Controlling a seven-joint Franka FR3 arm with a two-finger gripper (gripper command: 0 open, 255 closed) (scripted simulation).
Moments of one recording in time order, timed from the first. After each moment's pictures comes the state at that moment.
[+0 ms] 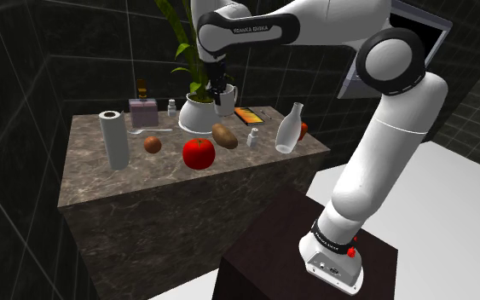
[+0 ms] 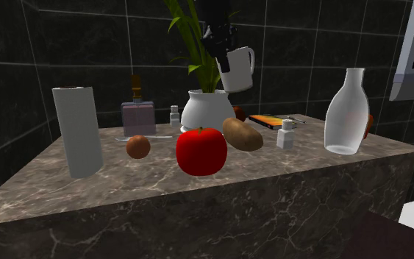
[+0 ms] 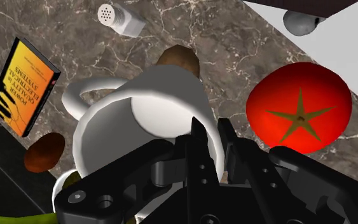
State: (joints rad) arm -0.11 0.06 0.22 -1.74 -0.30 1.70 -0.03
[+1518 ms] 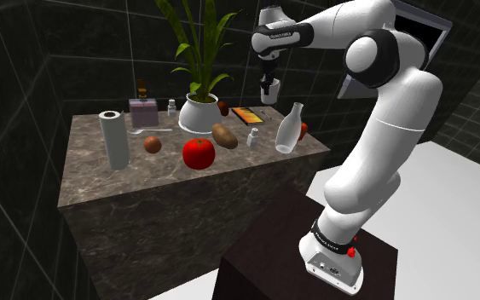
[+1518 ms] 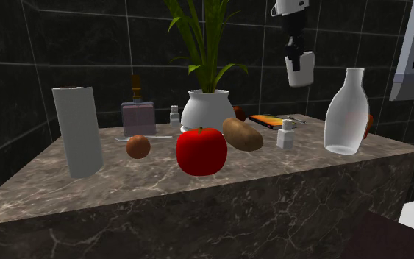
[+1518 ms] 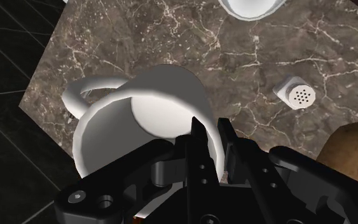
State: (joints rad) arm -0.39 0.09 -0.05 -1.72 -0.30 1.87 -0.55
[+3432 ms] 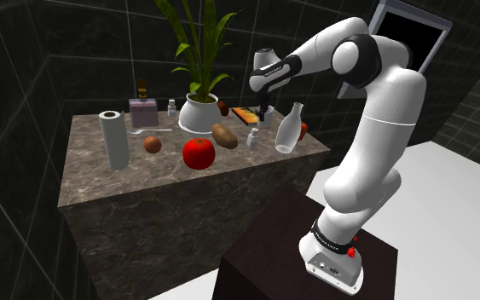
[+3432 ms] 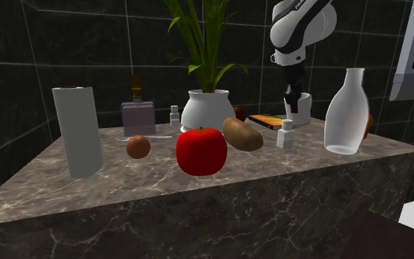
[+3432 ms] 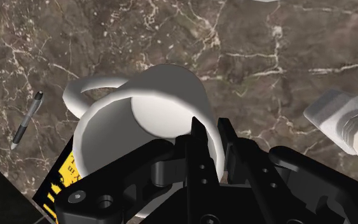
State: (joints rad) arm -0.41 0.20 -0.07 -1.95 -0.34 2.21 -0.48
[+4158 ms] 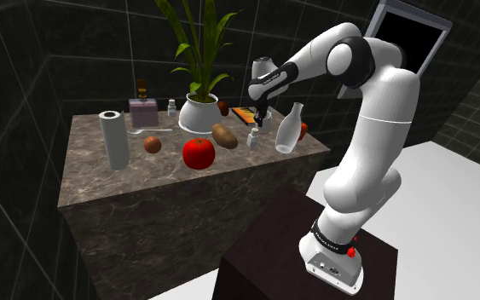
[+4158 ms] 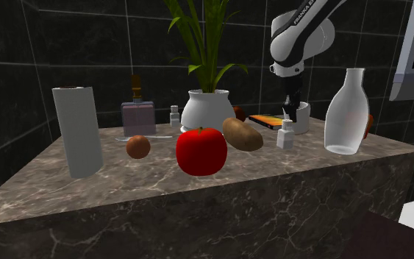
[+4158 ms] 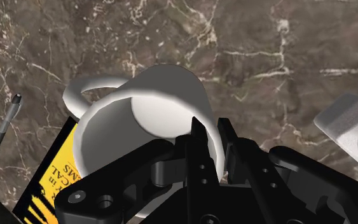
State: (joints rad) arm -0.41 0.24 -0.08 -1.99 -0.36 2.28 -0.45
